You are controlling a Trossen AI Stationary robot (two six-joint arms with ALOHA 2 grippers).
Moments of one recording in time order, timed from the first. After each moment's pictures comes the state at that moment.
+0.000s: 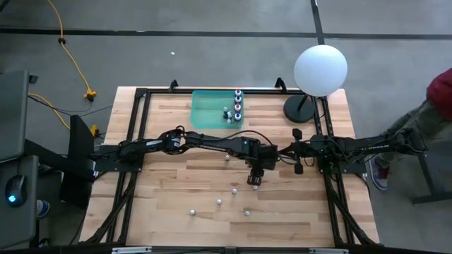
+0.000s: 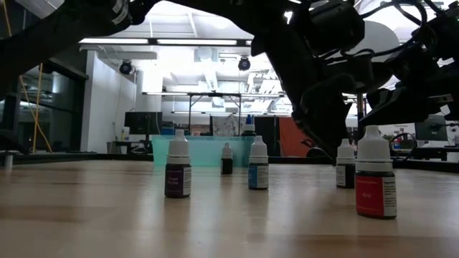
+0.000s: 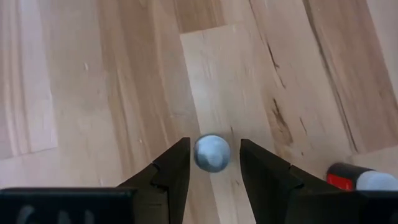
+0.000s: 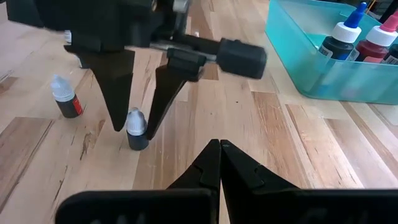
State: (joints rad) left arm -0.05 2.54 2.32 -0.82 0.09 0.15; right arm -0.01 0.46 0.01 0.05 0.06 -0.09
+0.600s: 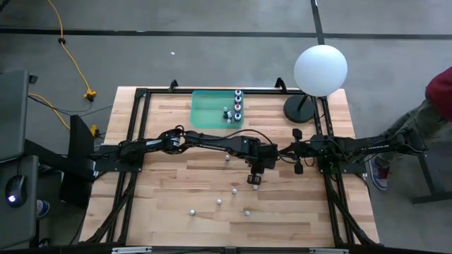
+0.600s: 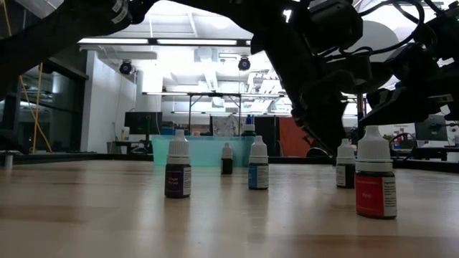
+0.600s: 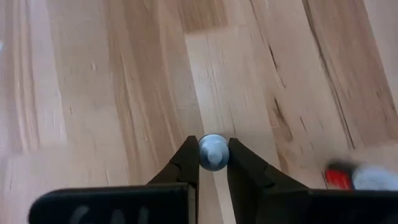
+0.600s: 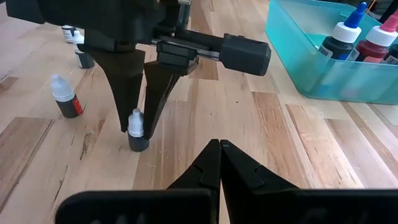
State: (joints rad) left arm -0.05 2.53 2.32 -0.83 0.09 0.15; right arm -0.01 0.46 0.01 0.05 0.06 -0.09
